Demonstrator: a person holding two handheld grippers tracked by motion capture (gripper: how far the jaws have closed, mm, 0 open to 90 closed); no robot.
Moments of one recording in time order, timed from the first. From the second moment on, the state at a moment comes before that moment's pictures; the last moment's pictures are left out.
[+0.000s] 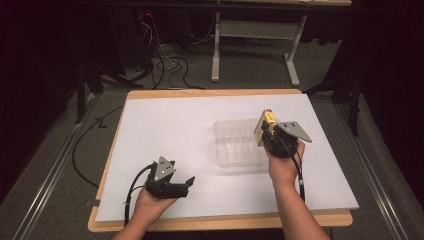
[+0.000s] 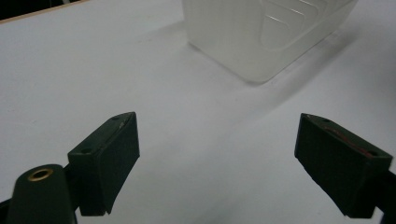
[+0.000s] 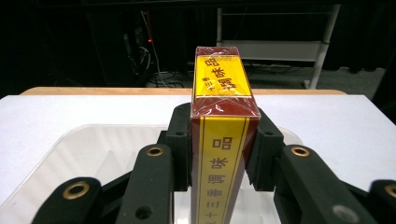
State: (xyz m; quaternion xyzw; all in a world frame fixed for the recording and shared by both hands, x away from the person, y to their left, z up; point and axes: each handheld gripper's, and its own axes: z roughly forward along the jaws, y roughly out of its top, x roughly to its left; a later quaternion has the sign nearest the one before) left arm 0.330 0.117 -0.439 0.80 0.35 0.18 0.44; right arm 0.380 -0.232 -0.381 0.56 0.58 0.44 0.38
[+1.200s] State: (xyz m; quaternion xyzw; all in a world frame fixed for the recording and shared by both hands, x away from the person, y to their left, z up) left arm 0.330 0.115 -0.442 0.81 0.35 0.19 0.43; right arm 0.391 -0.226 -0.407 0.58 0.59 0.42 0.38
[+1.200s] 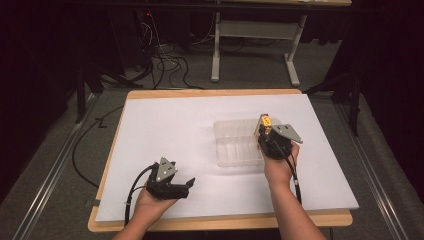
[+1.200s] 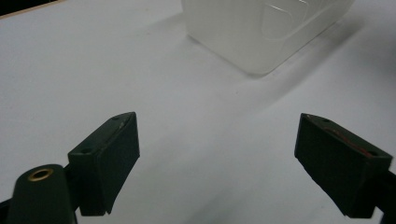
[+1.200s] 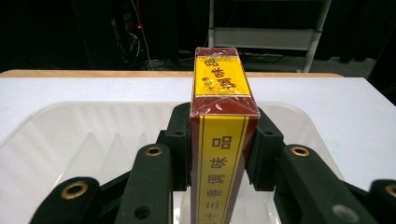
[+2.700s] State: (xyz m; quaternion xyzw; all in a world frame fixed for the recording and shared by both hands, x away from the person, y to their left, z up) left arm 0.330 0.124 -0.438 0.79 0.37 0.14 0.47; right arm 0.343 -0.230 -0.394 0.49 0.68 0.45 0.31
